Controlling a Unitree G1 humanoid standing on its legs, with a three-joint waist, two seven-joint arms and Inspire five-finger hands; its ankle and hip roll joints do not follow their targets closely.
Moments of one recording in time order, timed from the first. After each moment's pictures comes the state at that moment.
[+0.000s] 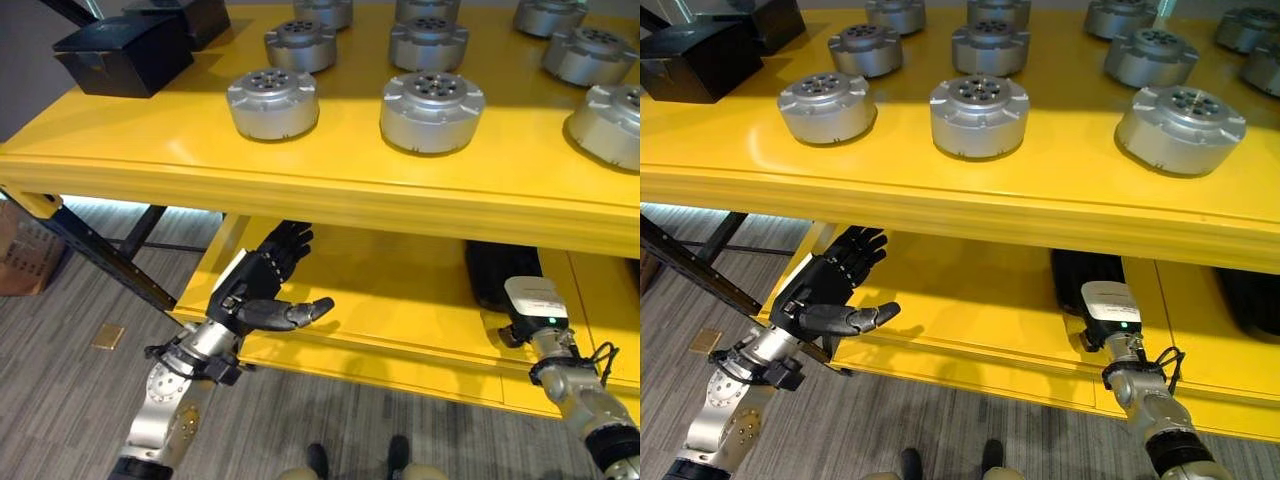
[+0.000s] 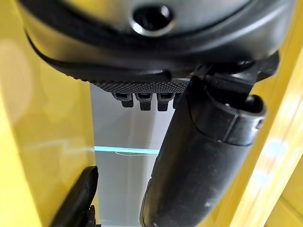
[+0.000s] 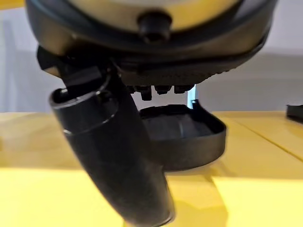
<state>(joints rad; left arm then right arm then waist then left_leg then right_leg) 0.03 0.53 -0.09 -0.06 -0.66 -0.27 -0.42 -0.15 -0.71 0.21 0.52 -0.82 -0.10 -0.39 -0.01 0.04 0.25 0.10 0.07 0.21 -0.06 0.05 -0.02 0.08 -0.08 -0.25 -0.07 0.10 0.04</state>
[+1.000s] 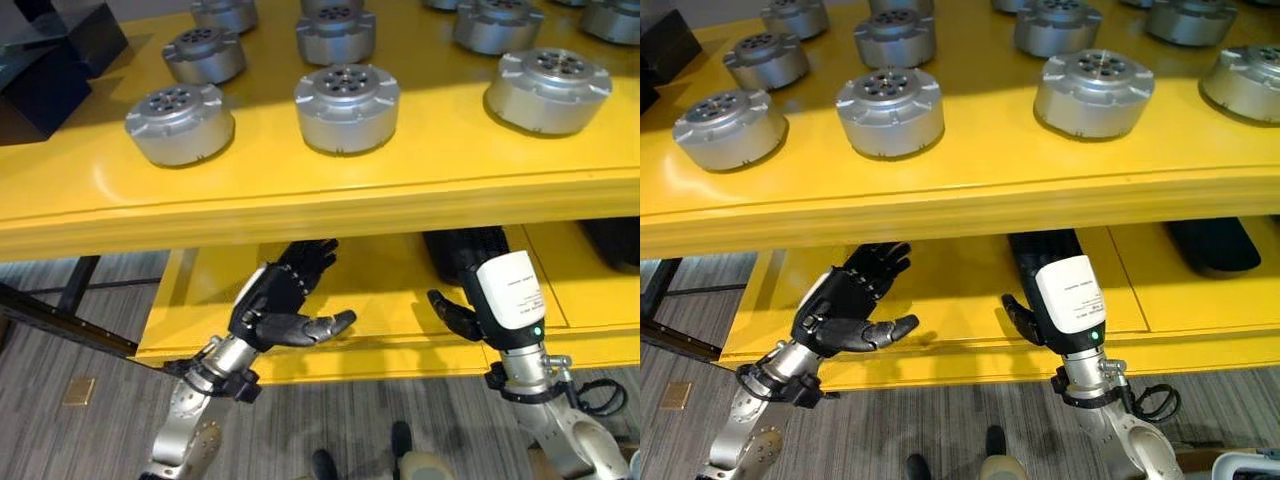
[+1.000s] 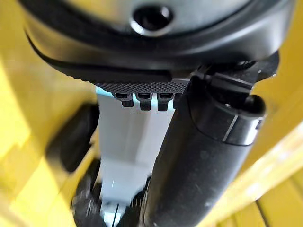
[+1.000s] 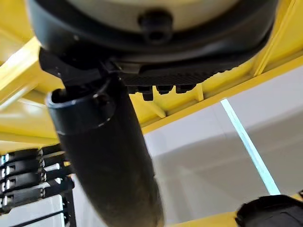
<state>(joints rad) 0.06 0.46 -0.22 -0.14 -0.73 -0.26 -0.49 0.14 -0.59 0.09 -0.17 -0.86 -0.34 -0.60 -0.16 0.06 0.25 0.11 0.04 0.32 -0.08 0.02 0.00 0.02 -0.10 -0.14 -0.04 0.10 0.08</state>
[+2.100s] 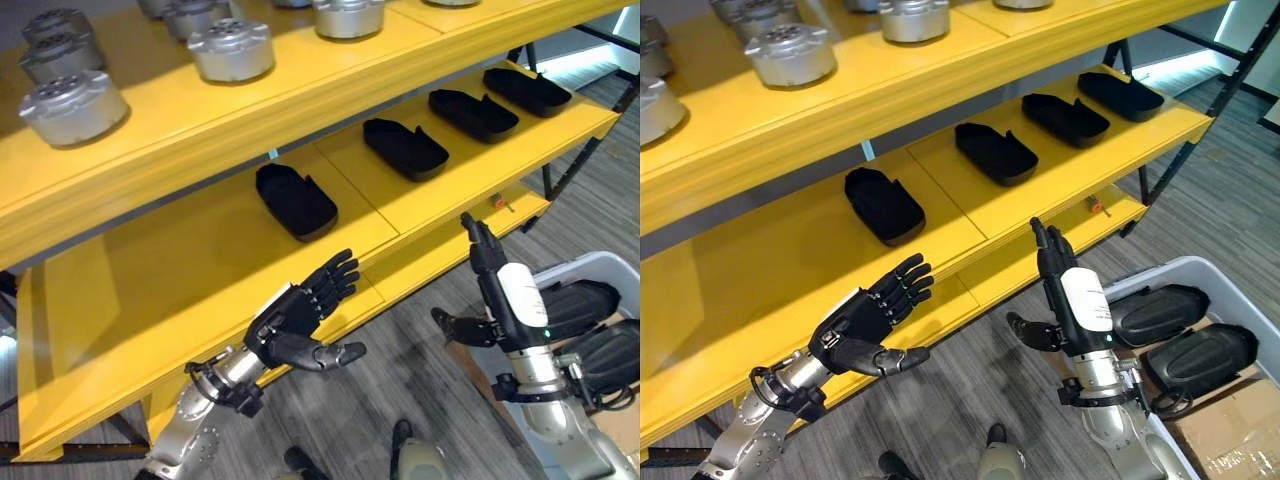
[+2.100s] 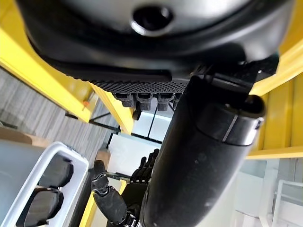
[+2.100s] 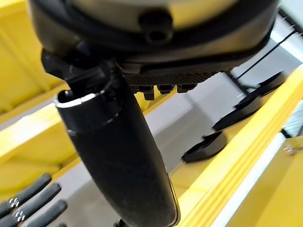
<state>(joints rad) 0.06 0.54 -0.32 -0.06 -0.78 -0.29 -0.51 0.15 -0.61 0.11 -0.07 -0.38 -0.38 -0.46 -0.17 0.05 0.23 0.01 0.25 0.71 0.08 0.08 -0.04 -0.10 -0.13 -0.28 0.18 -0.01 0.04</state>
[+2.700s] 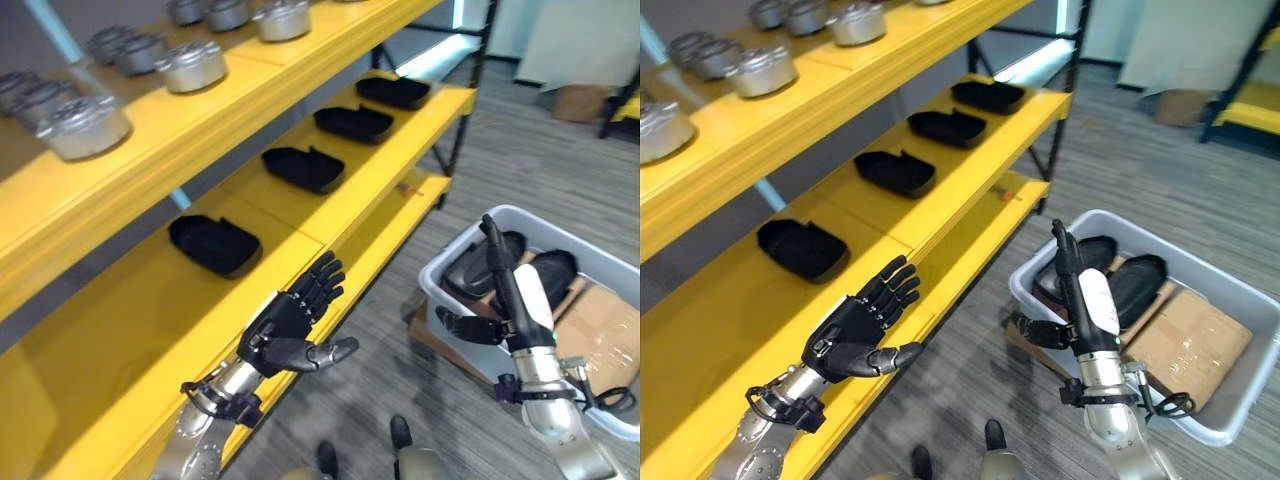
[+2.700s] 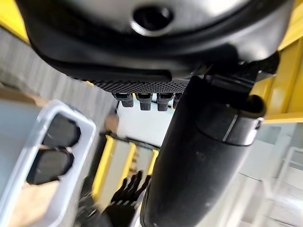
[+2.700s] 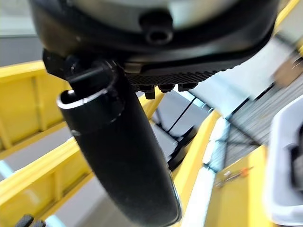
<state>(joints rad) 0.18 0.46 -0.22 -0.09 -0.78 -0.28 -0.49 0.24 -0.57 0.10 -0.09 -0.29 -0.36 -0.41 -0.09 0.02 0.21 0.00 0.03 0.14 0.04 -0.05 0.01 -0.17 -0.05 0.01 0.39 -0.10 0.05</state>
